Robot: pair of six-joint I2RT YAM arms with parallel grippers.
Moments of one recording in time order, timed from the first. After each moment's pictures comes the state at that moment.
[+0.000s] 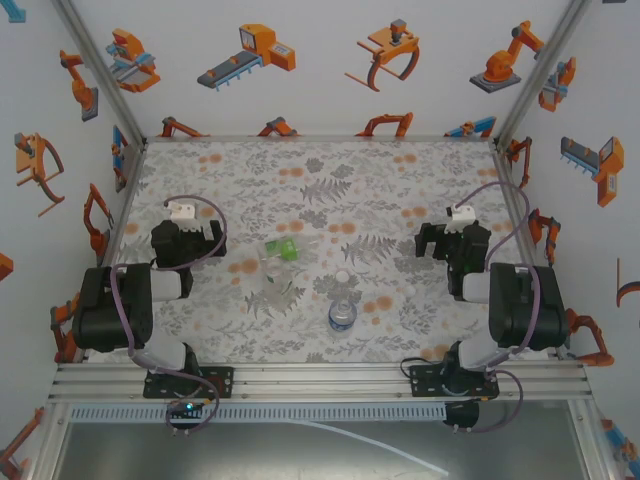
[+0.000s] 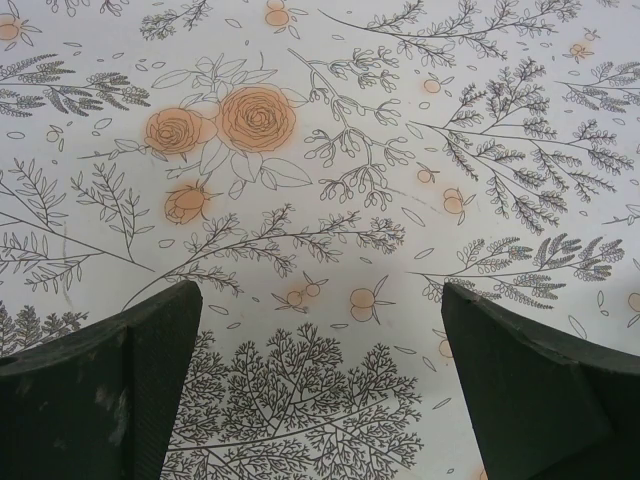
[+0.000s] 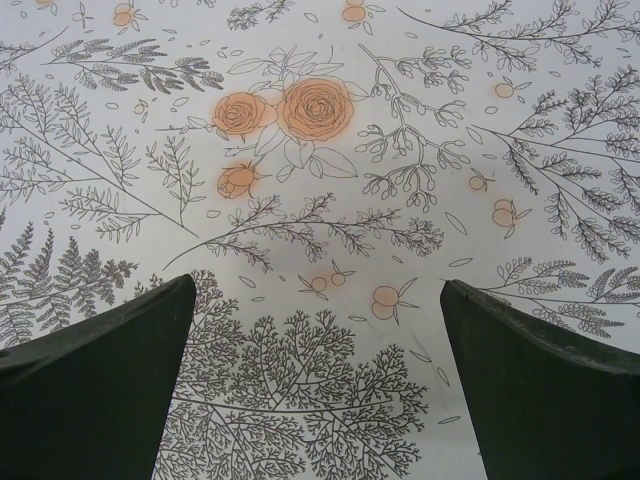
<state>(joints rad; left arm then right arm) 0.02 1.55 0.38 0.78 0.20 0.00 -0.08 1.54 0.35 0.81 -0.25 -0.02</state>
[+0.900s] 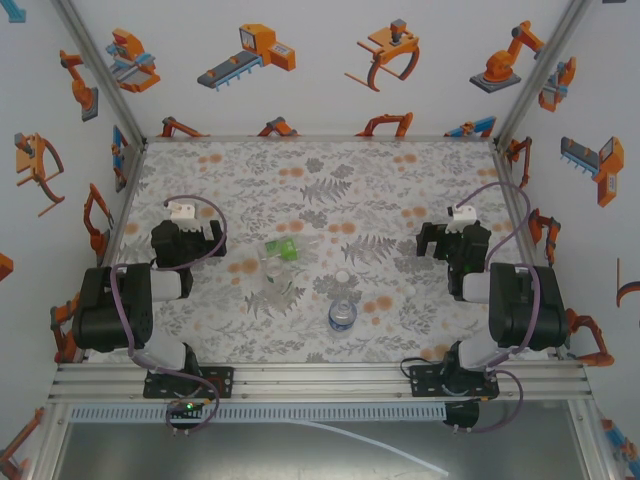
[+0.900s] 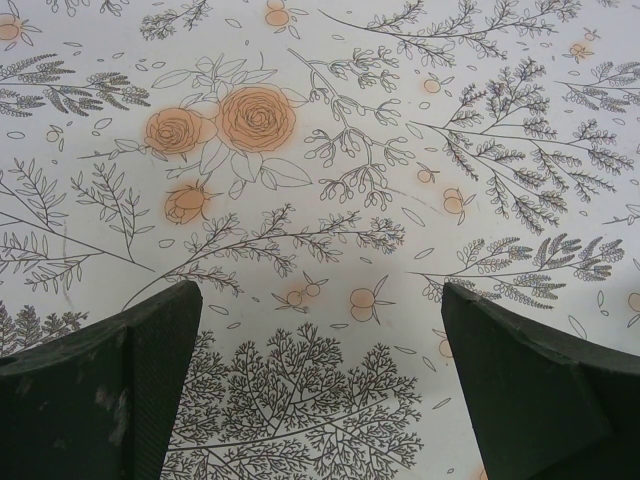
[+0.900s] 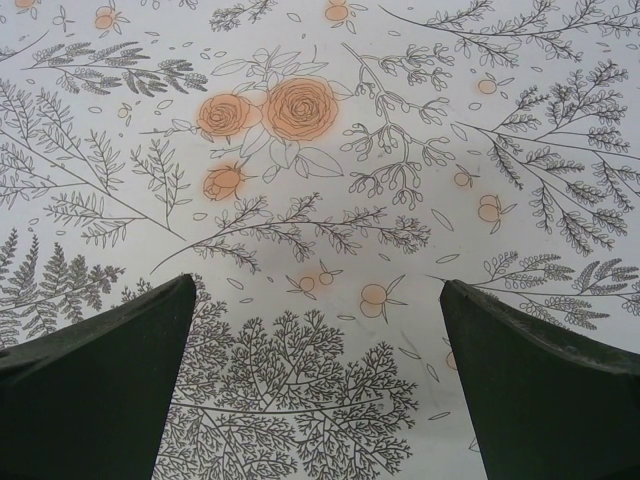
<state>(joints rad) 0.02 1.55 0.38 0.78 0.20 0.00 -0.08 1.54 0.35 0.81 -0.22 -0.02</state>
